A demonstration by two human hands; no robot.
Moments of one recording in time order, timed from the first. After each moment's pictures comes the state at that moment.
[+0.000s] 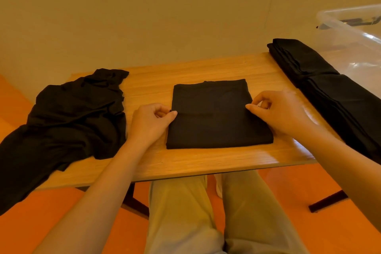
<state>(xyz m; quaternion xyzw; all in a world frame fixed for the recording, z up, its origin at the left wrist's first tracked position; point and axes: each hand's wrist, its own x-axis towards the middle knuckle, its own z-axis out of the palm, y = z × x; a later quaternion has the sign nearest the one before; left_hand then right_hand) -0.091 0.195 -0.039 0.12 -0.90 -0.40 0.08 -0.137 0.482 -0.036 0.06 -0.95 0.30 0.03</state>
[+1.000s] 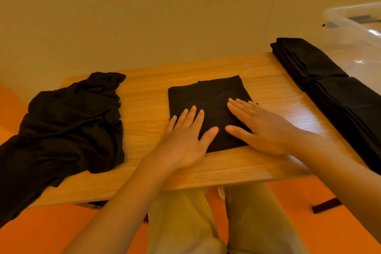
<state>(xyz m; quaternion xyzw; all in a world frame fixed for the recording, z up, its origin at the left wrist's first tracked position) -0.095 0.255 -0.035 -0.03 -0.98 -0.10 -0.15 -0.132 0.453 -0.032 0.27 -0.96 0.09 -0.10</state>
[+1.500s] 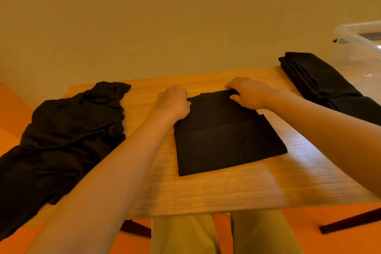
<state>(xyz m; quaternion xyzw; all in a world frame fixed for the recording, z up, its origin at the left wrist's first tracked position) -0.224 0.217 -0.021 0.06 -1.00 -0.06 -0.03 -0.275 0.424 -0.014 0.24 -0.96 0.06 -0.08</state>
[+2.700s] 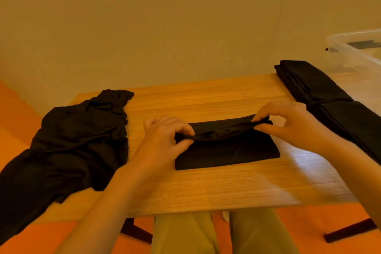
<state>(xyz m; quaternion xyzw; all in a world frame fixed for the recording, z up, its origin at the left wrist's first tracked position) -0.100 0.200 -0.014 -0.14 -0.95 -0.26 0.14 -0.167 0.501 -0.008 0.28 -0.90 0.32 0.04</state>
